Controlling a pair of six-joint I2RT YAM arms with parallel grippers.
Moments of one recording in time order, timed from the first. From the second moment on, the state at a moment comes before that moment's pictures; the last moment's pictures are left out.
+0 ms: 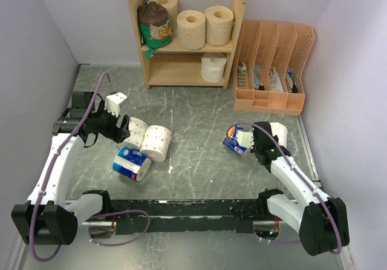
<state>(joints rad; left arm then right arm) -0.02 1.07 1.01 -0.82 0.44 0.43 0.24 0.98 0.49 -0.39 0.46 -1.28</state>
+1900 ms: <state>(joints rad) -0.02 1.12 1.01 -0.82 0.40 0.42 0.18 1.66 1.28 -0.35 -1.00 0.66</state>
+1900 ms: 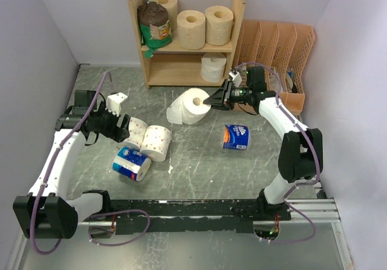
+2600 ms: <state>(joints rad) -0.02 1.16 1.02 -0.82 0.40 0.42 0.25 1.86 1.42 0.12 -0.54 1.07</state>
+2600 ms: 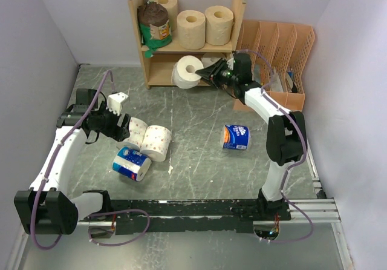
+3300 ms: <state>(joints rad) -0.02 1.16 1.02 -0.82 0.40 0.42 0.33 2.07 1.66 -0.01 -0.18 1.20</state>
